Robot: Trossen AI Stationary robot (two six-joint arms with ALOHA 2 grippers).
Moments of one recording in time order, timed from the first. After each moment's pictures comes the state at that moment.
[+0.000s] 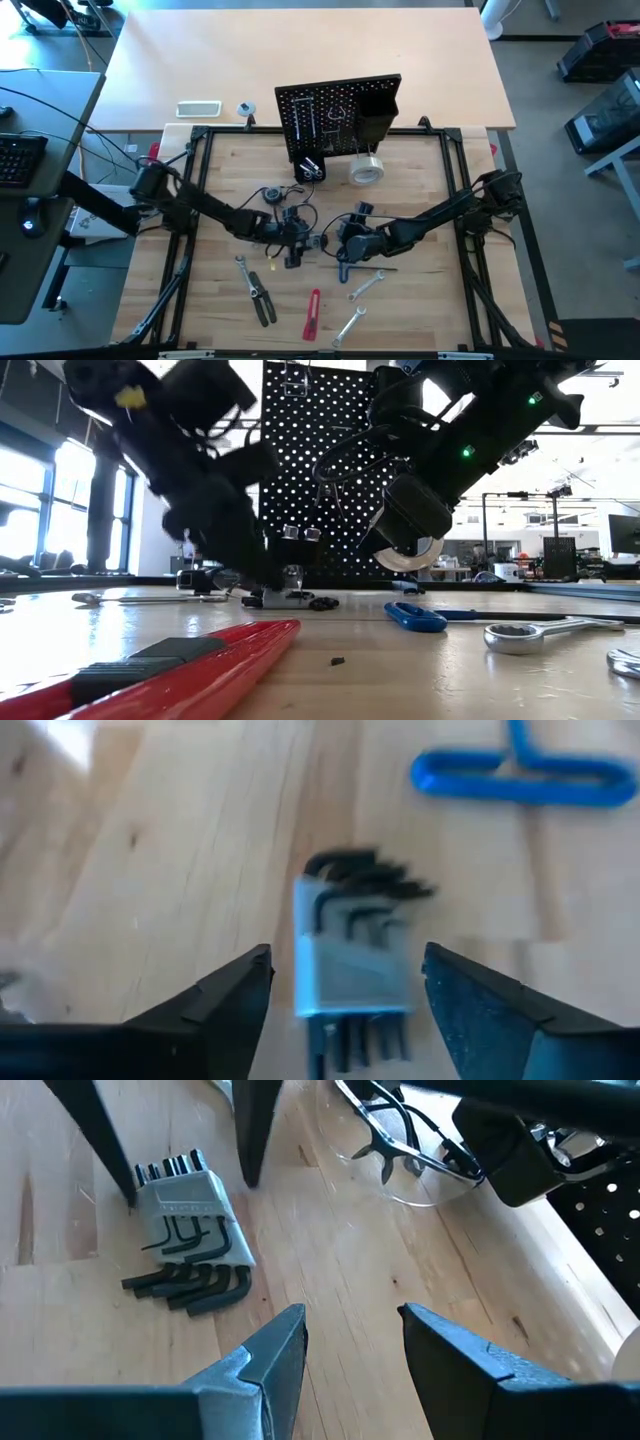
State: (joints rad) left arm -0.21 1.74 0.74 0.19 -0.27 -0.17; right arm 0.30 1.79 0.92 -0.03 0.68 0.20
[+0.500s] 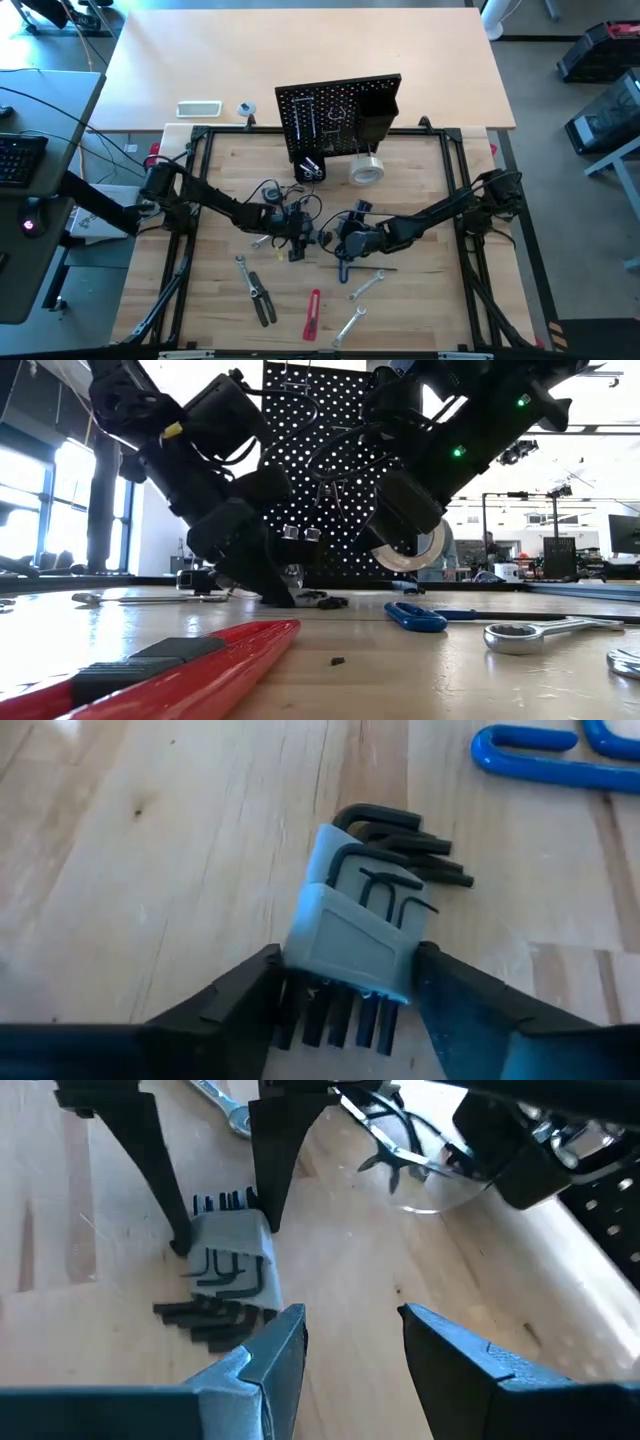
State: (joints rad) left arm -0.13 1.83 0.74 0.23 -0.15 -0.17; right arm 0.27 1.79 0.92 0.00 0.64 0.22
